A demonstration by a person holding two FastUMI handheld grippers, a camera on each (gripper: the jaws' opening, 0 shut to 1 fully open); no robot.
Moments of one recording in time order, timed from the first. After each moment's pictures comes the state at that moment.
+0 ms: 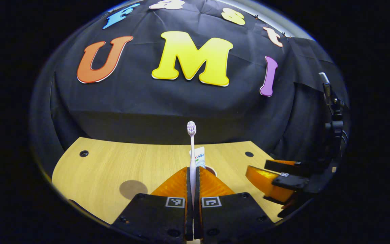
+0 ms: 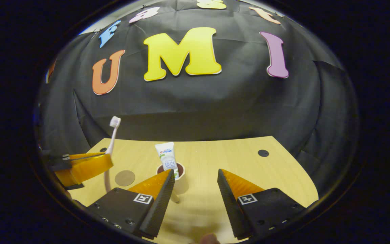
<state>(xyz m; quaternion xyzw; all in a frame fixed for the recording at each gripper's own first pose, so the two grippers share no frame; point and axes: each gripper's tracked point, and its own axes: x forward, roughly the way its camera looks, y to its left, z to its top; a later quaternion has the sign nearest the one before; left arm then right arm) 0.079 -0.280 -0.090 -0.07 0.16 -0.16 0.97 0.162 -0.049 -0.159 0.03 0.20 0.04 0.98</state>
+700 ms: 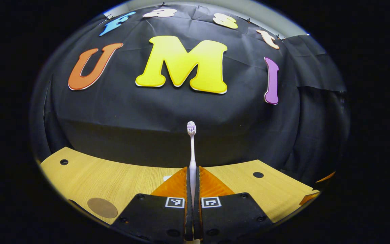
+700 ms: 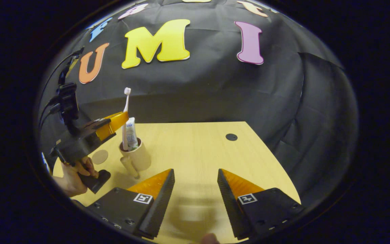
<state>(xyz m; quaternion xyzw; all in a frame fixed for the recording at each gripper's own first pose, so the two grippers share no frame) 0.171 -0.338 -0.122 -0.07 0.07 -0.13 0.99 0.131 -0.154 -0.204 0.01 0.25 -0.01 0.97</state>
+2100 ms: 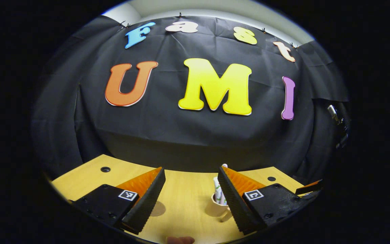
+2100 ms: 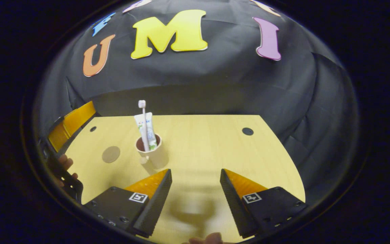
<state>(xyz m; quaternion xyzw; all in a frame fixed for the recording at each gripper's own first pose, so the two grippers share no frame) 0.084 -0.206 -0.051 -0.06 0.05 -0.03 1.00 0.141 -0.066 -0.190 0.00 0.31 0.03 0.95</state>
